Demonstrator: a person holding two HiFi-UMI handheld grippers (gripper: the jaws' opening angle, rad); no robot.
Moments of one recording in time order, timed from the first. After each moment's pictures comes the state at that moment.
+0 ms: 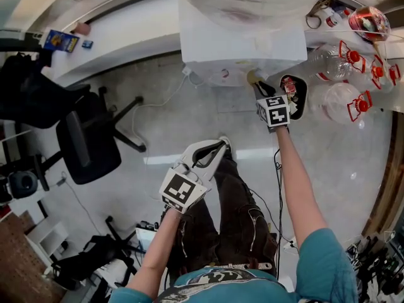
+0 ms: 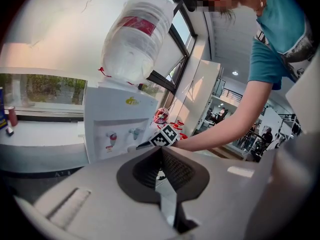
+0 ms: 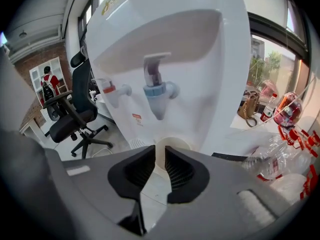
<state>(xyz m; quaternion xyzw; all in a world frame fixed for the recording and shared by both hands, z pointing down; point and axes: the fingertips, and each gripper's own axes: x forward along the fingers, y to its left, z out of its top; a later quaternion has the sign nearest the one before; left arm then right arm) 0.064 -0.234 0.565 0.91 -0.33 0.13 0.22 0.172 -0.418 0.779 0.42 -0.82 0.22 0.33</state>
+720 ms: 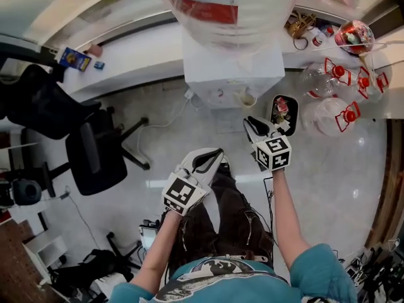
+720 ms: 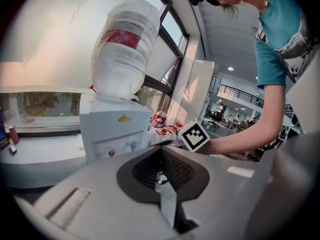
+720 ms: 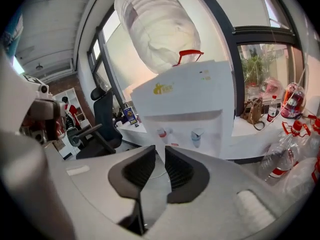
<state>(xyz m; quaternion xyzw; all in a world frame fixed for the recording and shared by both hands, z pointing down) 0.070 -0.234 0.525 0.91 -0.33 0.14 0.19 0.145 -0.332 0.643 0.38 -0.87 0.26 0.19</state>
